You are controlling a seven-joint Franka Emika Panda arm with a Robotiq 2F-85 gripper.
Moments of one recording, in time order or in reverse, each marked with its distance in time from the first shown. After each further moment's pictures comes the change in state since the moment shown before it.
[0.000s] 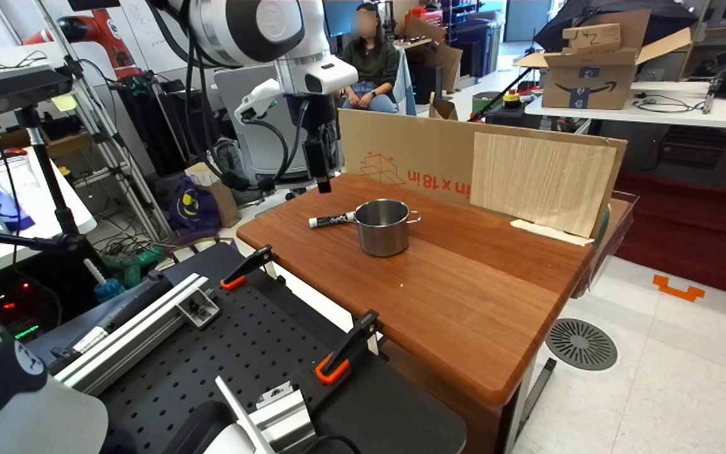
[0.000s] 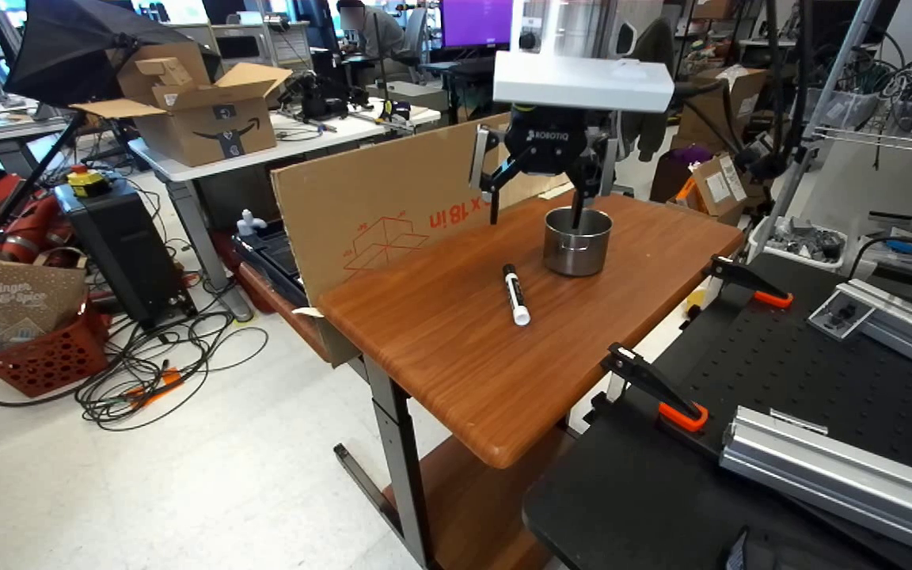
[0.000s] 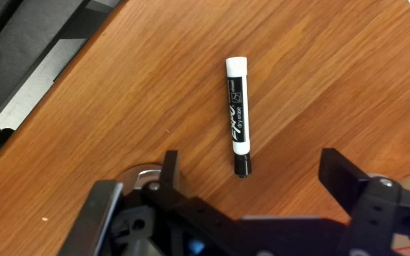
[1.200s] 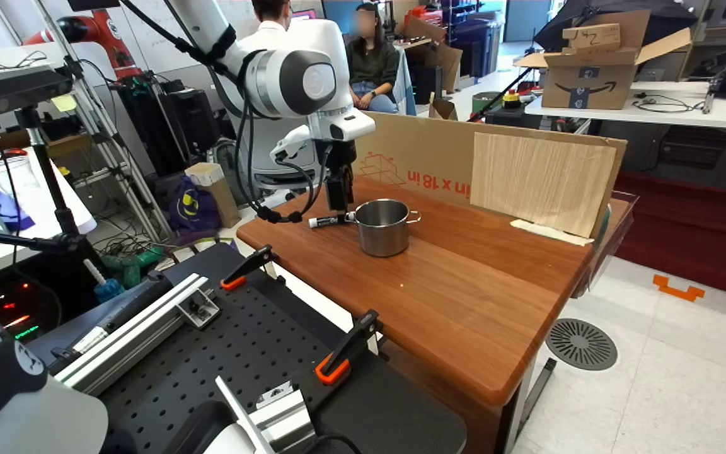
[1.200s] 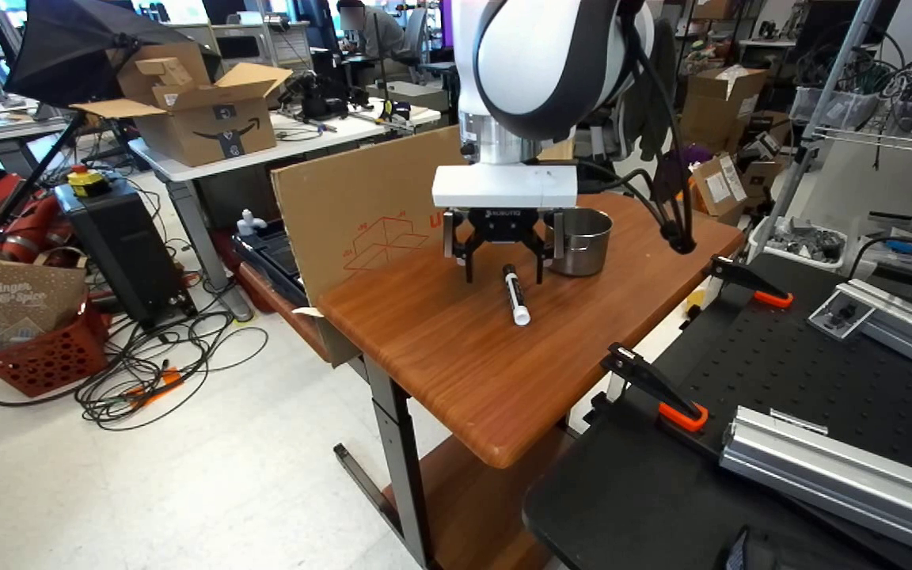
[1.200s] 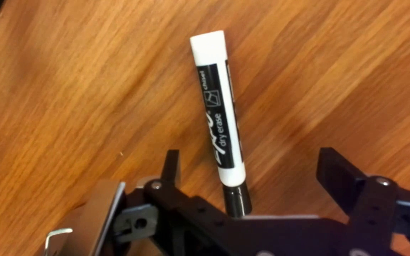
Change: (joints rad) arm 0.204 0.327 -0.188 0.240 -0.015 0.001 0.136
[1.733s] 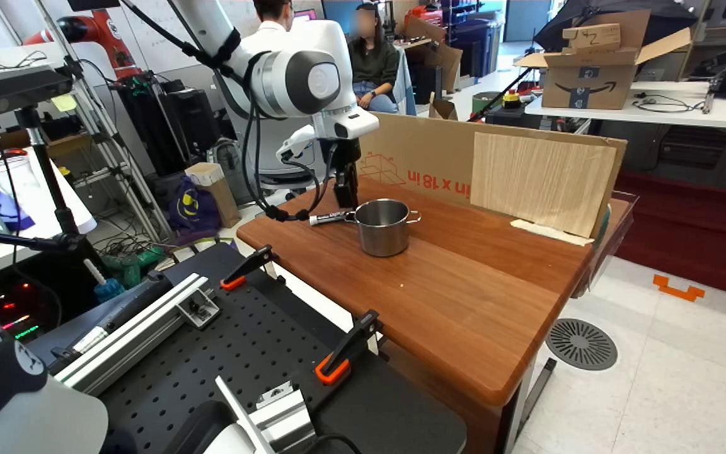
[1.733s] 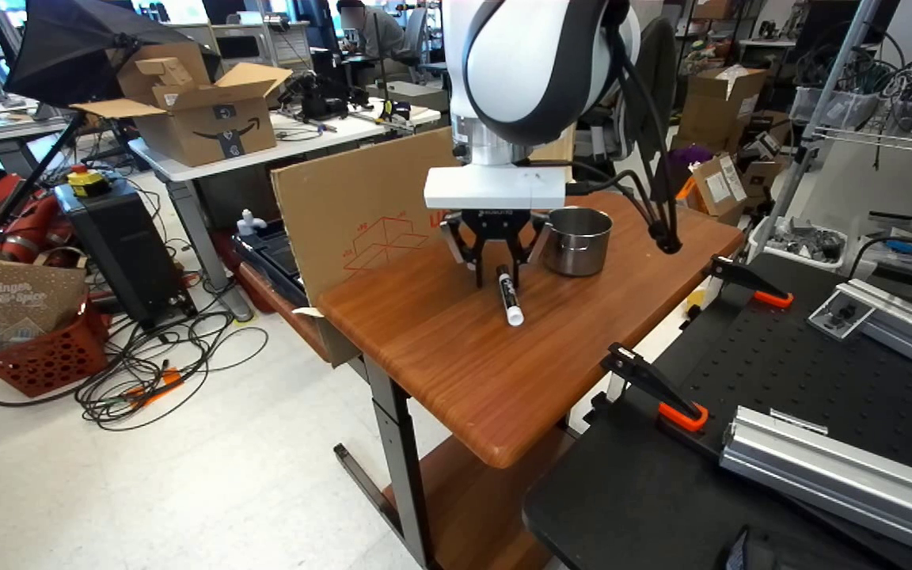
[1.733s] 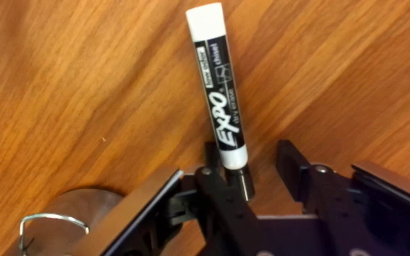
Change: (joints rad) arm 0.032 0.027 -0.034 0.039 -0.009 -0.002 0.013
